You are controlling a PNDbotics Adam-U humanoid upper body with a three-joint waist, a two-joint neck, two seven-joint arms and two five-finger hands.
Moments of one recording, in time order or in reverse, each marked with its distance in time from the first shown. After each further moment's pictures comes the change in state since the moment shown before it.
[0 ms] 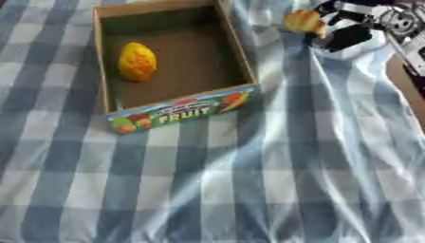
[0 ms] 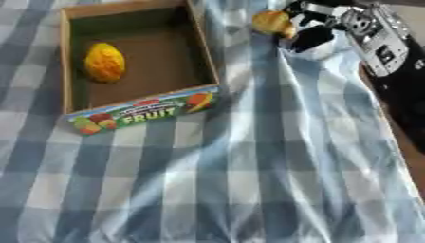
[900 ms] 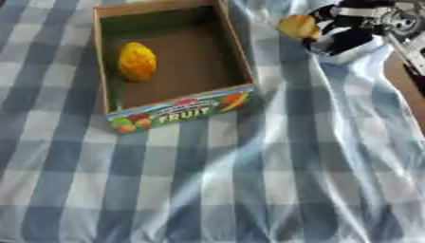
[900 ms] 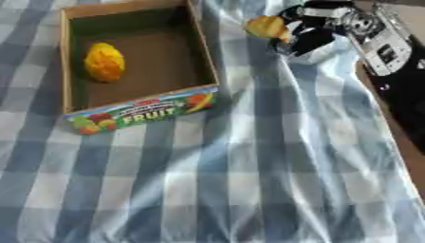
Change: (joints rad) left arm 0.000 0.000 -0.006 0.000 0.003 0.004 -0.005; right arm 0.001 -0.002 -0.001 -0.001 -0.081 -0.034 0.105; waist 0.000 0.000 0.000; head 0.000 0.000
